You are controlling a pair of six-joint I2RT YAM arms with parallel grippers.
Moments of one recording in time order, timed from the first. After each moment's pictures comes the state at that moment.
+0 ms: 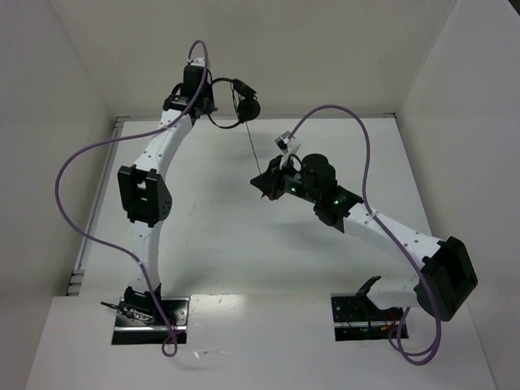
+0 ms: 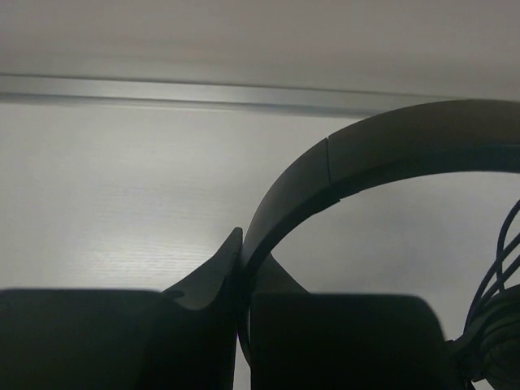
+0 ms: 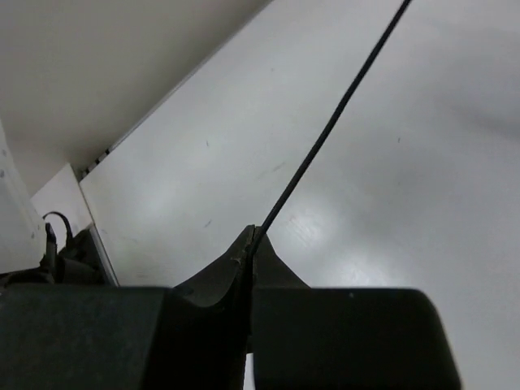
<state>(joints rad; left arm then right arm) -0.23 2.25 2.28 -0.58 -0.26 -0.21 0.69 1.28 0.96 0.16 -0.28 0.31</state>
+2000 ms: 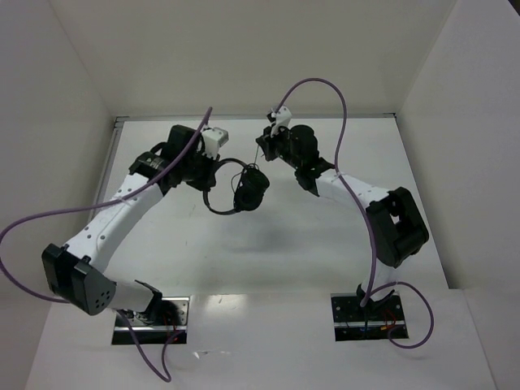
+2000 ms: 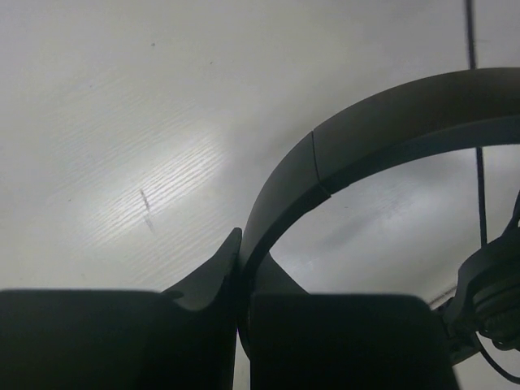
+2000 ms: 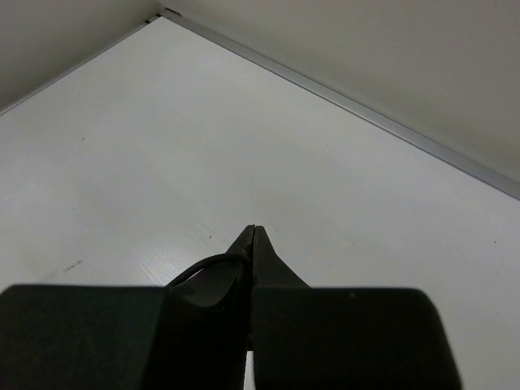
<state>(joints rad) -0.42 1.35 1.37 -0.82 0.16 -0.01 0.53 1.73 1.18 0.44 -0.15 0.04</state>
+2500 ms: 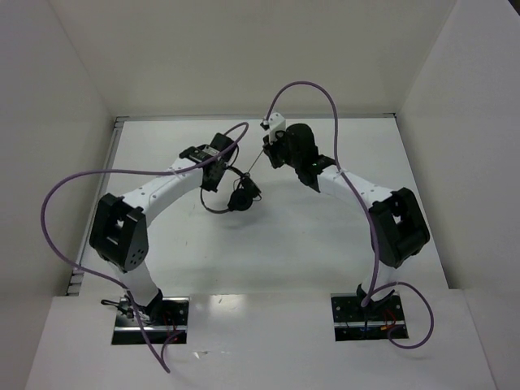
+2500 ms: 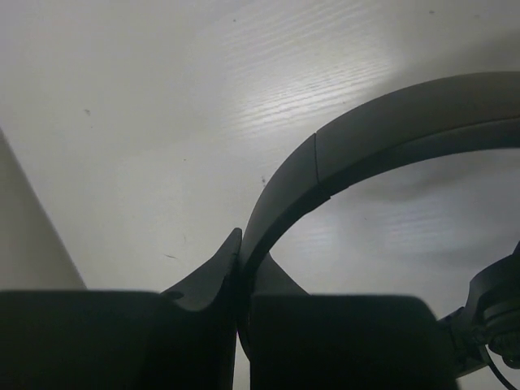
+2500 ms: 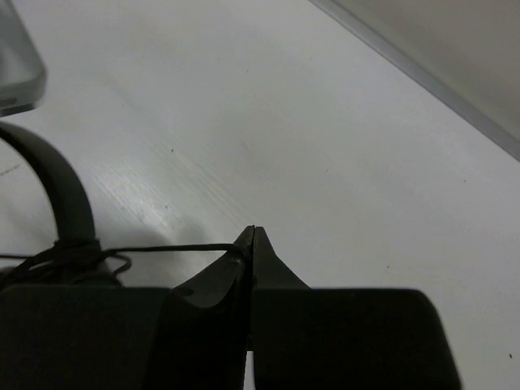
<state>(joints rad) -0.51 1.71 1.41 -0.82 -0.42 -0.01 0.52 1.72 1.24 0.16 -0.14 -0.16</state>
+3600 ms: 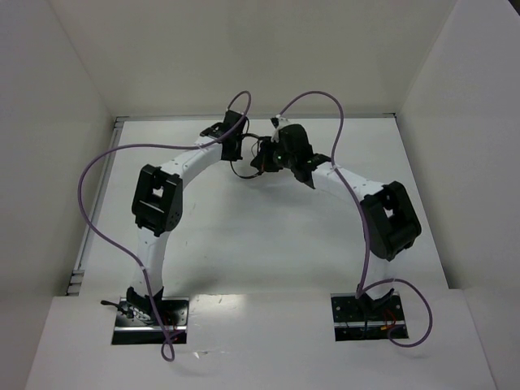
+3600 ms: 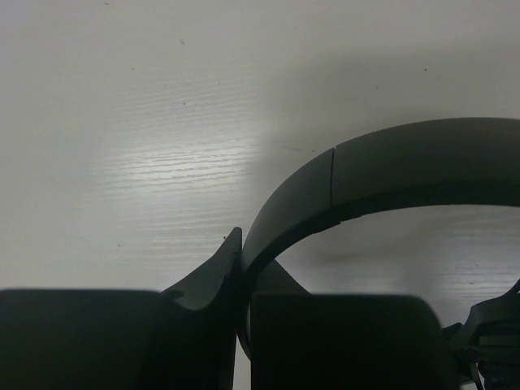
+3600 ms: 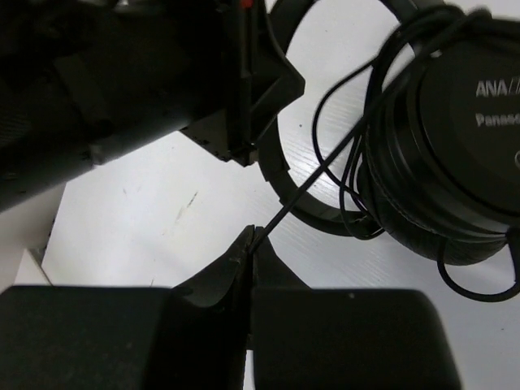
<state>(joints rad) -0.43 2.18 1.85 -0.56 -0.31 -0.27 0.53 1.79 1.29 0.04 -0.29 0.52</state>
